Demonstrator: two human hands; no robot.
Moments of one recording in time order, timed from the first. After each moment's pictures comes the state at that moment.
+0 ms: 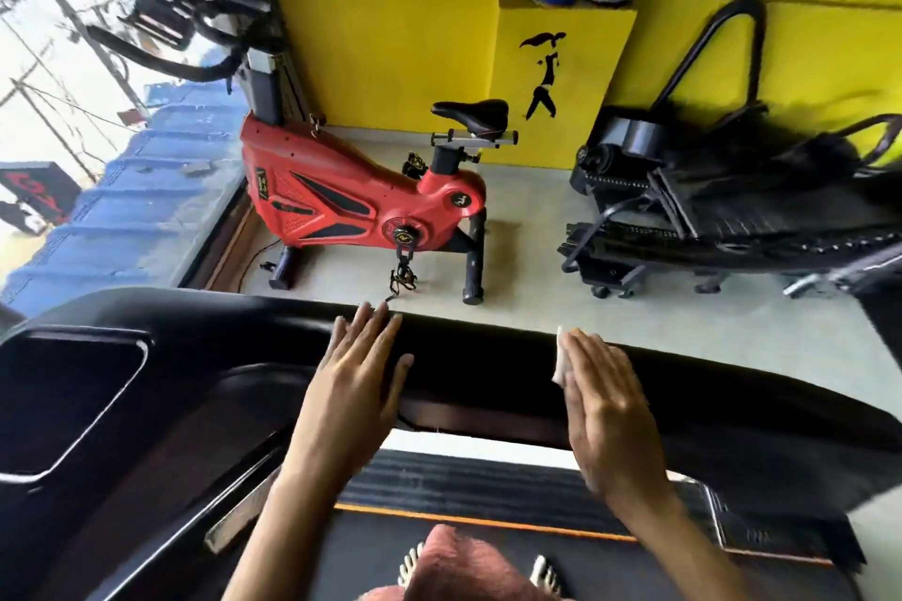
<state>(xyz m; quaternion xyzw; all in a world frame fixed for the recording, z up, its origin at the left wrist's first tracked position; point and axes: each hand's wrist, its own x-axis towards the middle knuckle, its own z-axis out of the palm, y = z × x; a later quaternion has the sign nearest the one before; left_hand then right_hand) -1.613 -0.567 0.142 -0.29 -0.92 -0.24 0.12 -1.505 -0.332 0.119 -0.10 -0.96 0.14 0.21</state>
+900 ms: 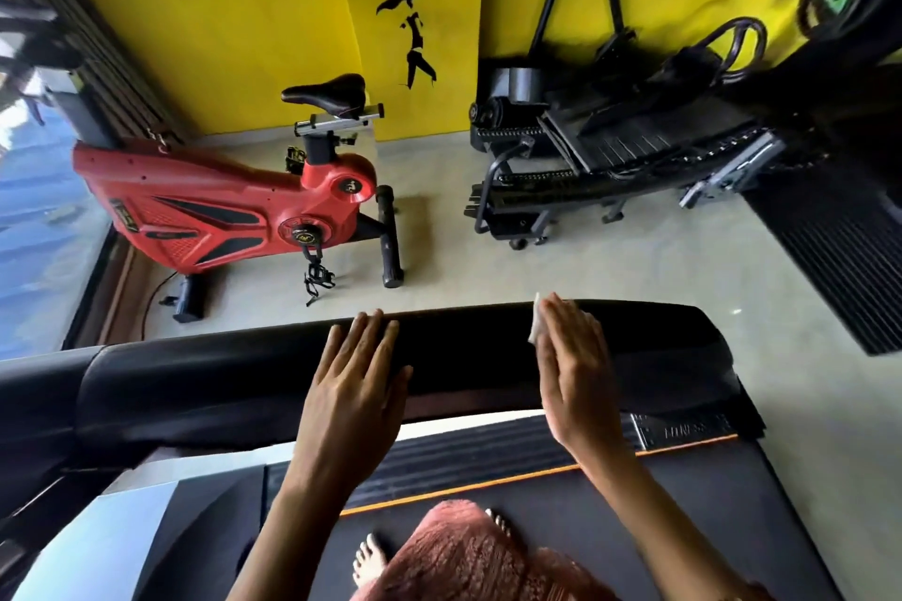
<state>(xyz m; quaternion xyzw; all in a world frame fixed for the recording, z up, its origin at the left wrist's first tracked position) -1.537 -0.385 0.117 -0.42 -0.88 -0.16 0.15 -1.427 -0.175 0.071 -0.24 -0.91 0.19 0.29</state>
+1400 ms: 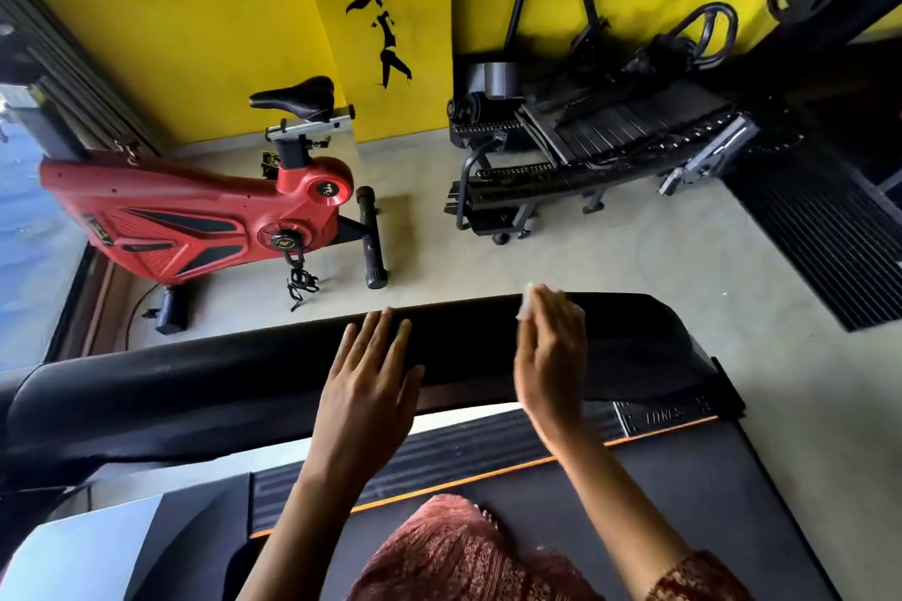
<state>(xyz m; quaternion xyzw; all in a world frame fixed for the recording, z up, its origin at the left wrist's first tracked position) -1.511 -0.330 0.110 -0.45 -0.87 -0.16 0.14 -1.429 -0.143 0.060 -0.33 -0.85 0.21 0.36</state>
